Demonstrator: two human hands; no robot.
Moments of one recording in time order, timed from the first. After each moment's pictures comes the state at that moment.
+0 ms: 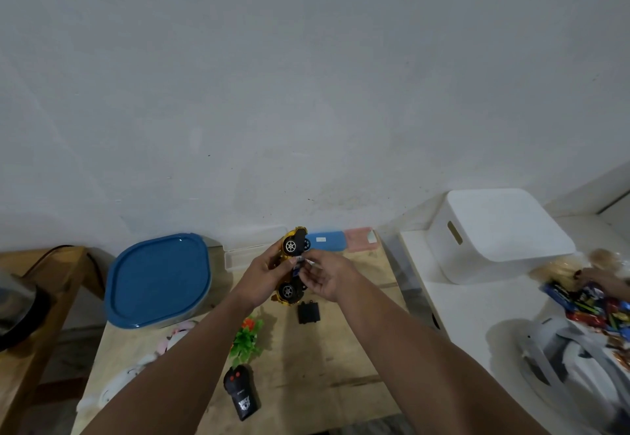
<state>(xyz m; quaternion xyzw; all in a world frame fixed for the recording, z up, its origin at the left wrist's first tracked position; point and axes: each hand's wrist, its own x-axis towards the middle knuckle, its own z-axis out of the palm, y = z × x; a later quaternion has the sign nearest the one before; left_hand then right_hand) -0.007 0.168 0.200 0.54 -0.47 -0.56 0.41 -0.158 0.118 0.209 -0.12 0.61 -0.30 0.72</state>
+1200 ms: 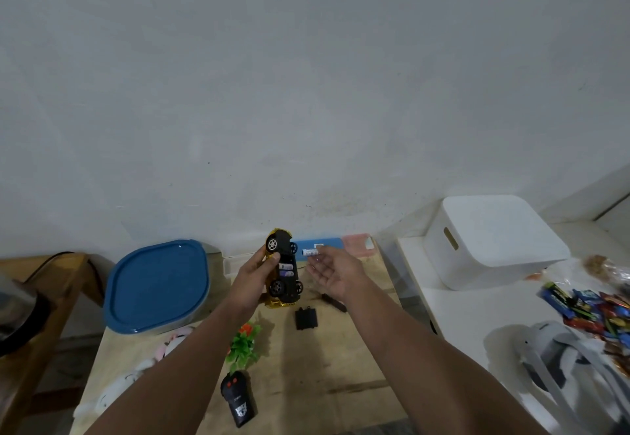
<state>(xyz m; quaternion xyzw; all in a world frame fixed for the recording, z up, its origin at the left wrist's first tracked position) -0.004 0.172 0.192 0.55 -0.31 -0.62 0.46 -0.180 0.118 0.218 -0.10 0.54 -0.41 0.72</state>
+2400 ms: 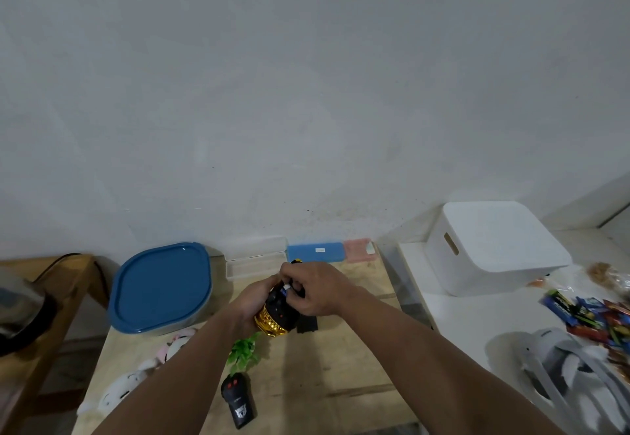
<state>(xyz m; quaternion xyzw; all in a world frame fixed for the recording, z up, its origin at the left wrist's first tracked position) -0.005 0.184 0.179 0.56 -0.21 -0.73 0.33 -0.178 0.139 0.214 -0.92 0.33 -0.12 0.19</state>
